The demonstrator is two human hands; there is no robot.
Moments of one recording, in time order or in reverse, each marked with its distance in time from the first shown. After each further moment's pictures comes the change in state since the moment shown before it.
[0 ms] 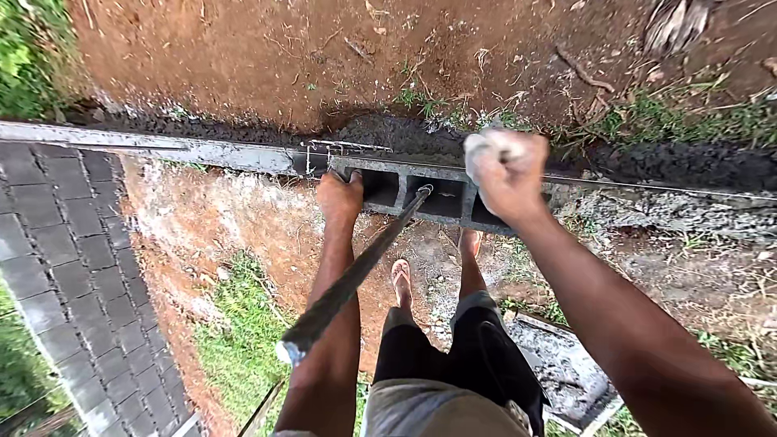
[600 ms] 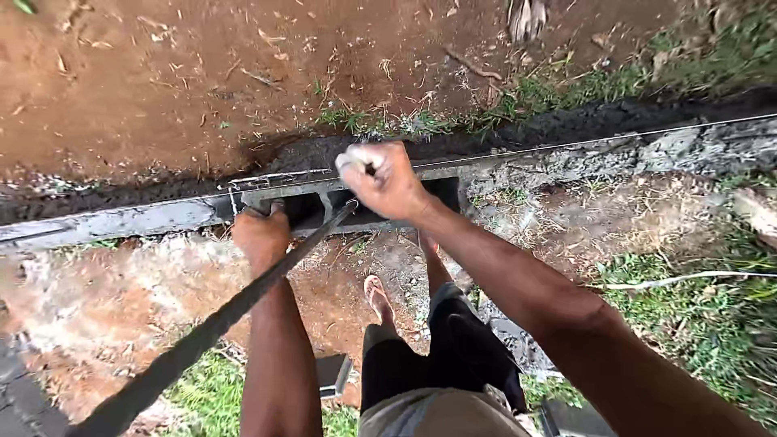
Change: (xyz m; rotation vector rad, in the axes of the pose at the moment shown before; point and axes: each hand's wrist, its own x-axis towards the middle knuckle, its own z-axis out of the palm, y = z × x) left_hand -0.003 -0.004 0.005 0.052 0.051 0.106; right_hand -0.007 0.010 0.020 -0.061 -0.007 -0.021
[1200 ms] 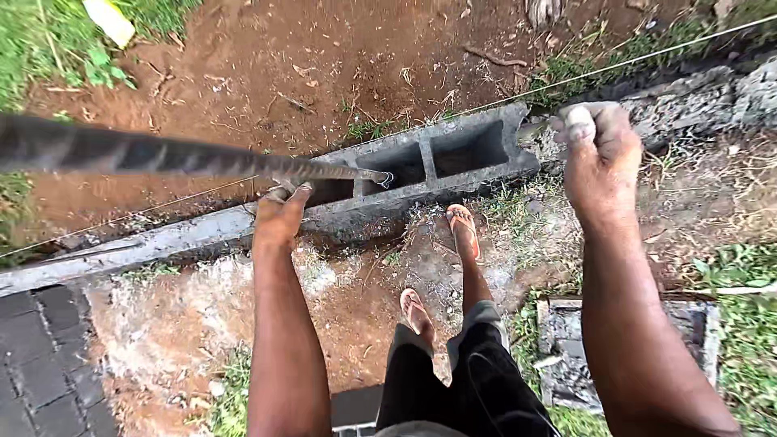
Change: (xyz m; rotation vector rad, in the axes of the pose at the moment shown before) left_hand 0.017 -0.047 0.001 -0.517 -0.178 0.244; right_hand -0.148 -0.022 -0.124 -0.693 0.452 0.475
